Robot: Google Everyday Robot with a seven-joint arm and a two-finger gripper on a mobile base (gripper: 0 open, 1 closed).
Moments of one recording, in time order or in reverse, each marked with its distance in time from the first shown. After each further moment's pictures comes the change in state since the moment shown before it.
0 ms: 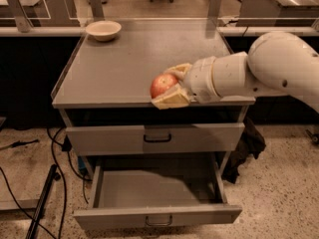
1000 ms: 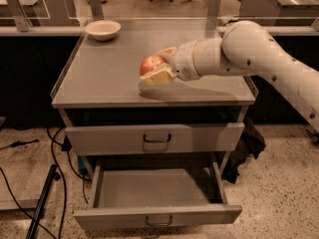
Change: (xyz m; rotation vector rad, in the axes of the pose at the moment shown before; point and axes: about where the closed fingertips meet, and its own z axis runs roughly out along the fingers) arm -0.016 -0.074 0.063 0.014 -0.090 0.049
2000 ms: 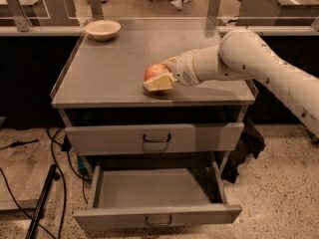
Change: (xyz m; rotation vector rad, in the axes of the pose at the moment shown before) arm 0.037 -0.006 0.015 -0.011 0.060 0.156
